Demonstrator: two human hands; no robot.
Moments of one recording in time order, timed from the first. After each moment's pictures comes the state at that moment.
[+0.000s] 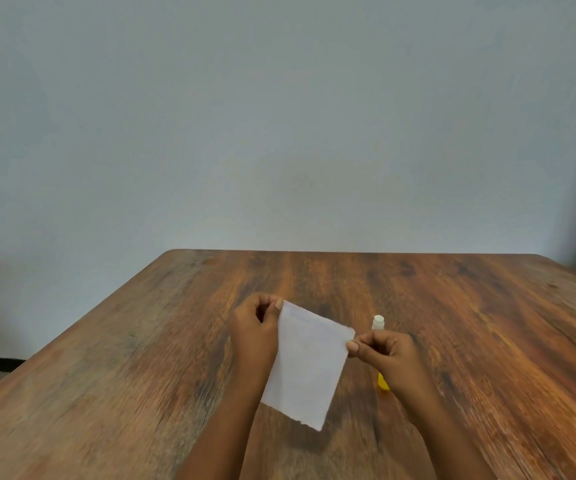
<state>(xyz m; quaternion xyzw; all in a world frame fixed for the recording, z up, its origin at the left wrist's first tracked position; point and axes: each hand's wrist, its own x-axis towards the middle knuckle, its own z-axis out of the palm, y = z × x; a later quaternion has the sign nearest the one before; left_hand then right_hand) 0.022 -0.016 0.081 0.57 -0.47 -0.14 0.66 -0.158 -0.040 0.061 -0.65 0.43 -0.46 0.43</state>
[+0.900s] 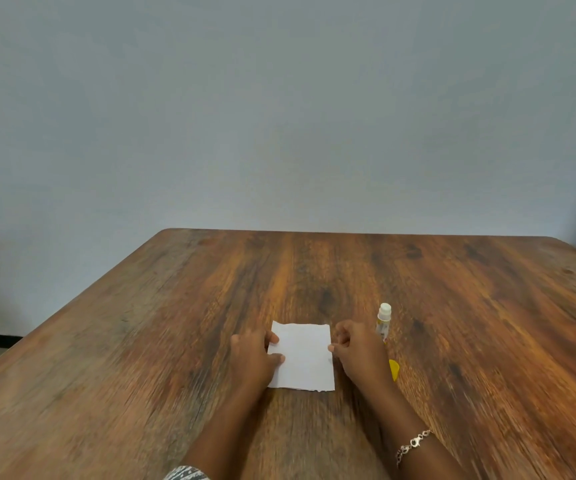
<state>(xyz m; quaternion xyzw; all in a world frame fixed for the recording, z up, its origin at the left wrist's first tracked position) 0.046 -0.057 -0.007 0.78 -0.49 -0.16 0.35 -0.112 -0.084 0.020 -0.71 0.58 -0.31 0.24</state>
